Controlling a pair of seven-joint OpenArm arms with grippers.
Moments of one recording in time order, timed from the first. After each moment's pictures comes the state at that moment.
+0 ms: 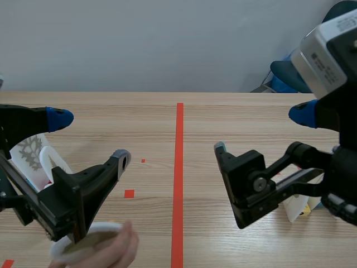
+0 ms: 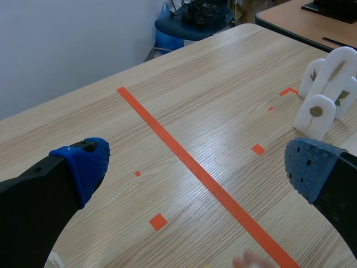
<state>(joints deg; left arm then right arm) 41.2 -30.4 0.0 124.2 -17.3 -20.0 -1.7 -43.9 21.1 -3.9 137.2 2.5 8.6 -18.3</state>
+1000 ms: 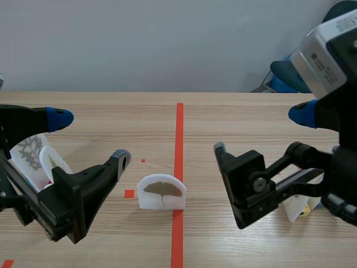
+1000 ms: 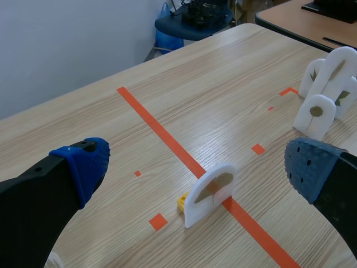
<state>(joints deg) 41.2 -30.4 0.0 124.2 -17.3 -20.0 -1.6 -43.9 21.1 -3.9 137.2 2.5 8.9 -18.3</state>
